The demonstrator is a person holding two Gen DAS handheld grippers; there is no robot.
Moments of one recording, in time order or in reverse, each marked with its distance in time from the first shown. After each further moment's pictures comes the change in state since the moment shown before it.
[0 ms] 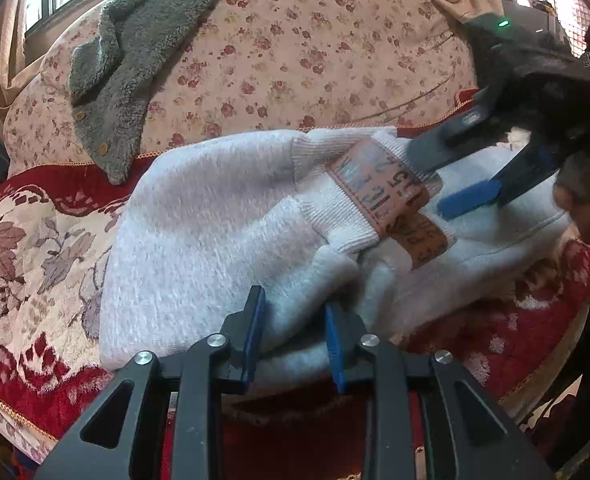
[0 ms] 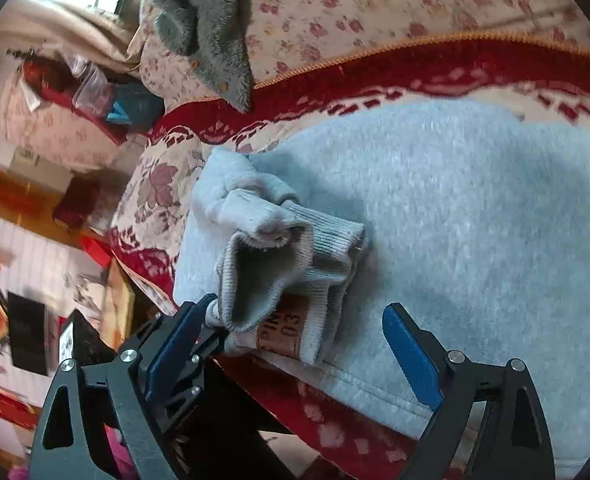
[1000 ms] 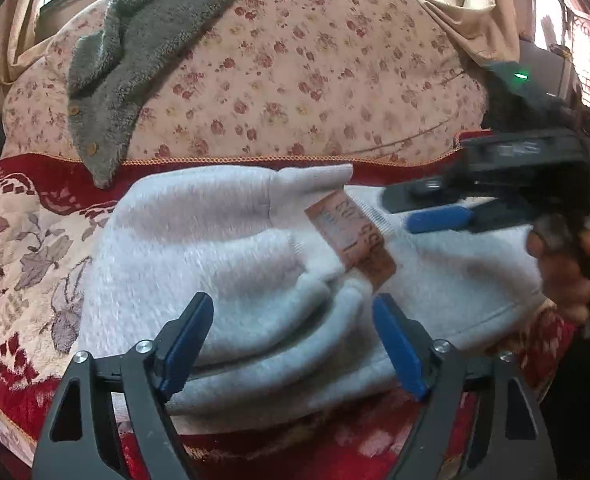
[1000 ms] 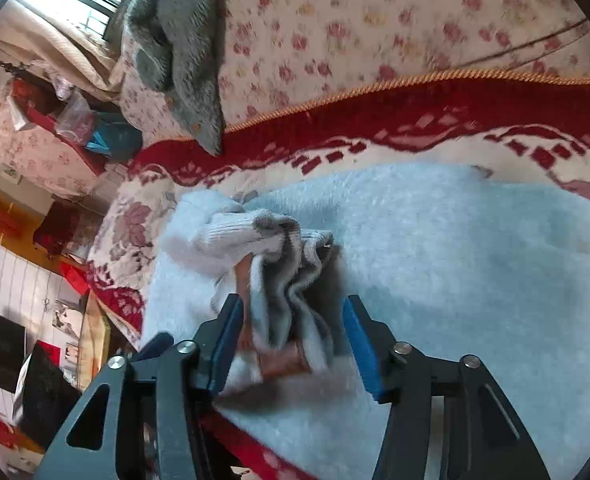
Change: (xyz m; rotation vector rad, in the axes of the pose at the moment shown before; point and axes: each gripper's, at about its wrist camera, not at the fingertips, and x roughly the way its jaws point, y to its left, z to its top) left arm -0.001 -0.013 0.042 -0.126 -0.040 -0.053; right arm -0.040 -0.017 0.020 -0.040 -0.182 -0.086
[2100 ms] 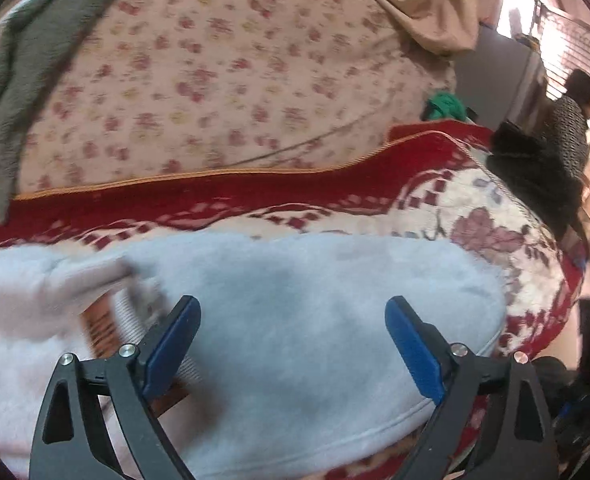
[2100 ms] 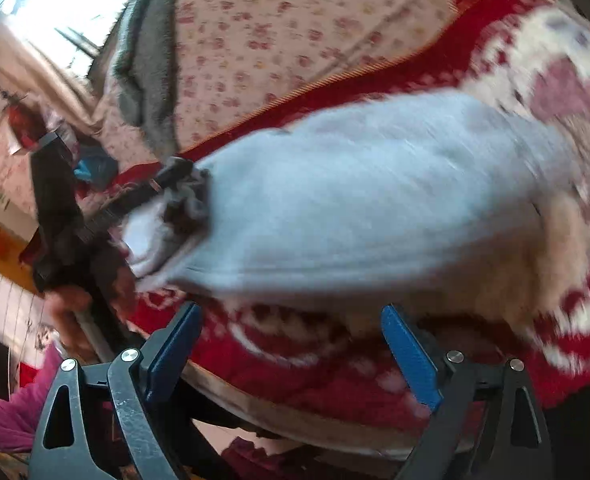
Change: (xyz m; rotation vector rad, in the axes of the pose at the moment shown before) left arm 0.066 -0.129 0.079 0.050 0.085 -0.222; right arm -0.149 -0.107 -0.146 0.117 -0.122 -0.140
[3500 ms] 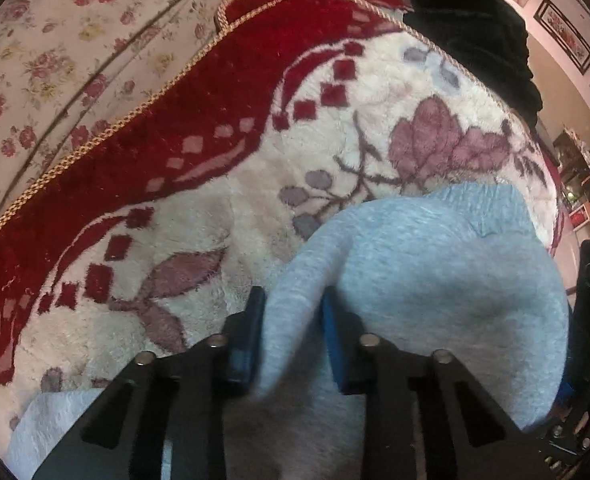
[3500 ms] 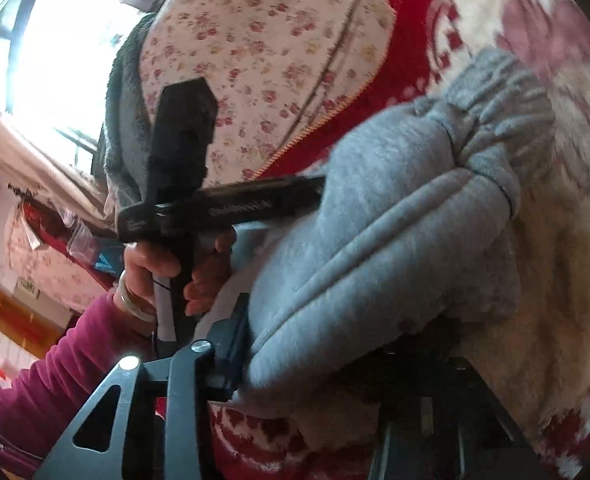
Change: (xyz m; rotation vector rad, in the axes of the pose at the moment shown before) left arm 0.182 -0.088 0.059 0.395 0.407 -0.371; right arm 0.020 -0.047 0.043 0.123 -0.252 0.153
